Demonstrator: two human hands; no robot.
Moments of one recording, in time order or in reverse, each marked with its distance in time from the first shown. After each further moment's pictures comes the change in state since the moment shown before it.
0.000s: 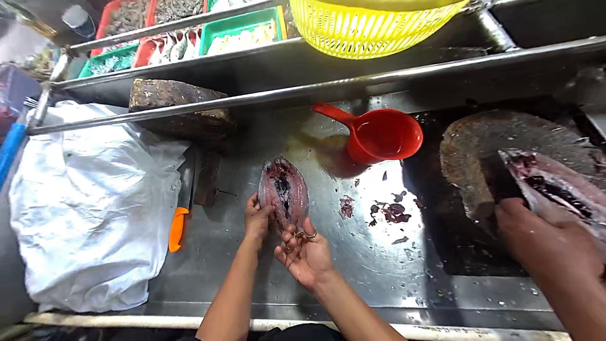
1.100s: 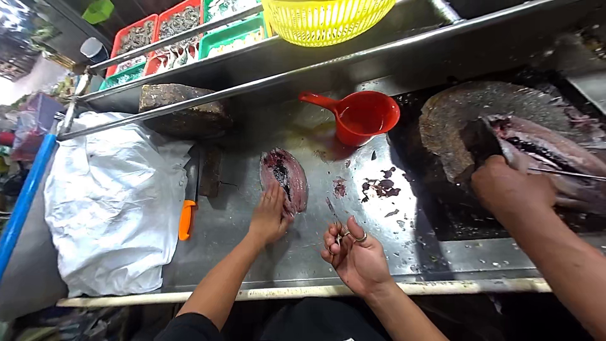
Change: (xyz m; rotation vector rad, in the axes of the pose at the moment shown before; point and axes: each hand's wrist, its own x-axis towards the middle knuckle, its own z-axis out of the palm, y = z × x) left_hand -0.027 -0.034 -0.031 1.671 -0.555 0.886; right_hand -0.100 -0.043 -0.061 -0.216 -0.074 -0.240
